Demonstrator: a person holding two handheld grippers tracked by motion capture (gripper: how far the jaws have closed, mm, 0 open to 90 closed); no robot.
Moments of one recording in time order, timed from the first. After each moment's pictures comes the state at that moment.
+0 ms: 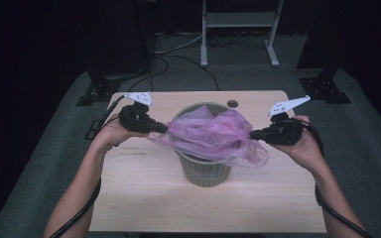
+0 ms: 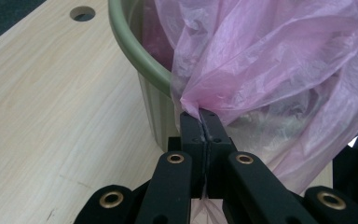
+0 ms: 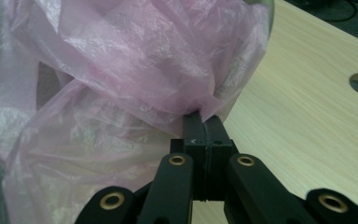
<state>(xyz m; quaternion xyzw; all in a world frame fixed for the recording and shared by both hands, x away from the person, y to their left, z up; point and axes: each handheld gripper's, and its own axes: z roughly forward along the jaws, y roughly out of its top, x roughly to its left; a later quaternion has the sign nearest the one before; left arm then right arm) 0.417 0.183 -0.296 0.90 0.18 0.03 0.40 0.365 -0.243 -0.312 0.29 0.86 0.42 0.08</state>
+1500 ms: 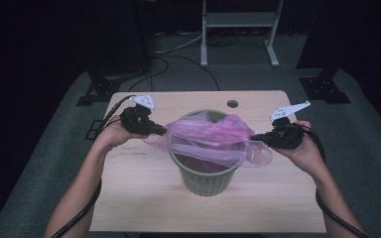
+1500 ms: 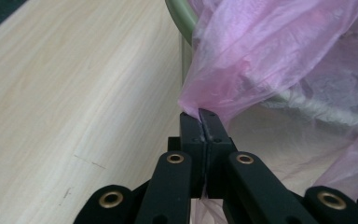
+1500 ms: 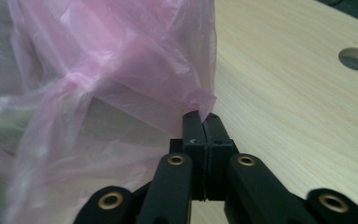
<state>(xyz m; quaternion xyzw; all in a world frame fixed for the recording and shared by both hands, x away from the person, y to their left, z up) 0.416 0.181 -0.300 0.91 0.18 0.04 0.37 0.366 -0.255 -0.330 0.32 0.85 0.41 0.08</state>
